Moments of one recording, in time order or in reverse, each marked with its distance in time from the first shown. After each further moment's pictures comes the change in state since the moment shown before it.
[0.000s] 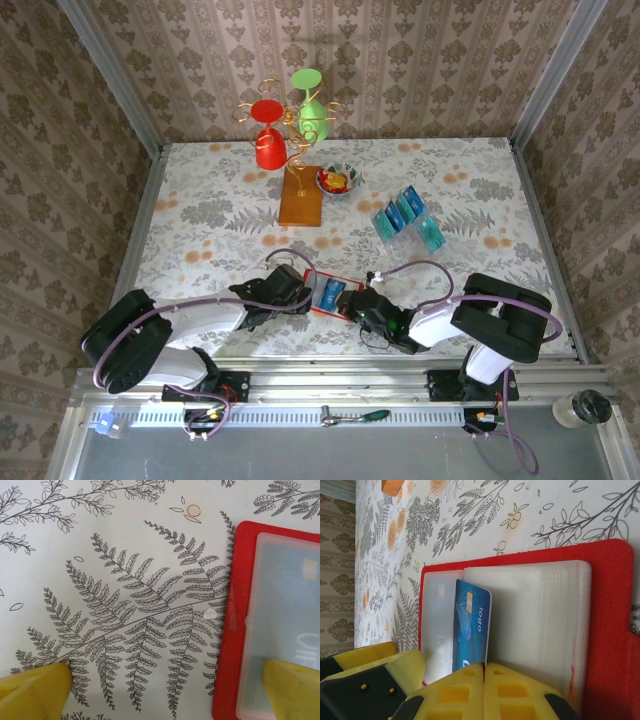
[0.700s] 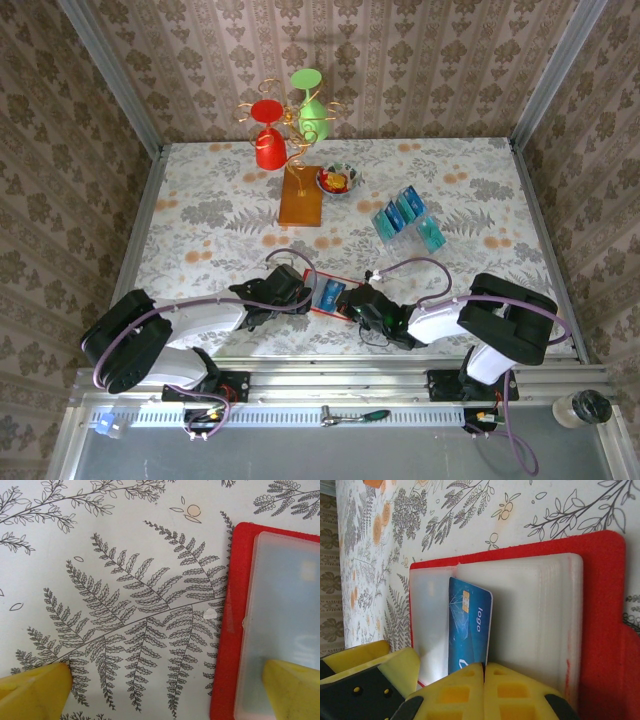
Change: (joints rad) left arm 0.000 0.000 0.000 0.000 0.000 0.000; right arm -0.011 -0.028 0.048 -0.139 -0.040 0.026
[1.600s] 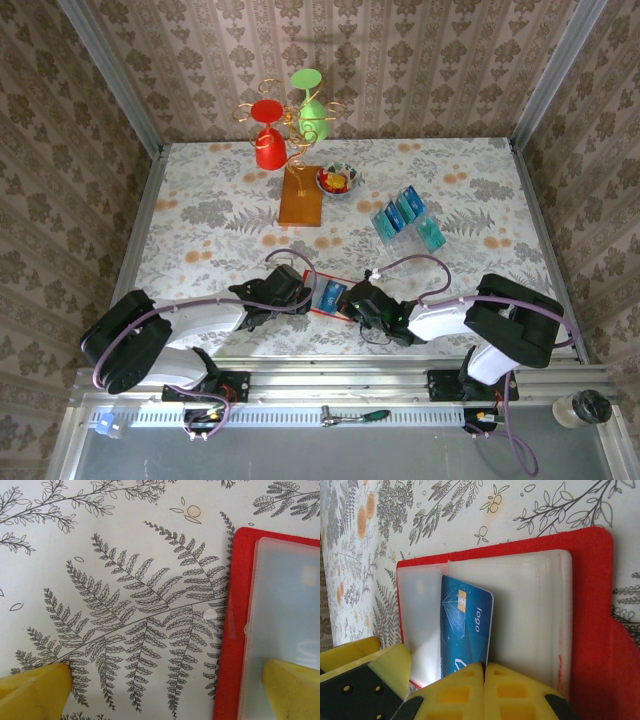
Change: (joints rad) left arm 0.000 -0.003 -0.005 0.007 0.000 0.000; right arm -0.015 -0.032 0.036 -0.126 -0.042 0.000
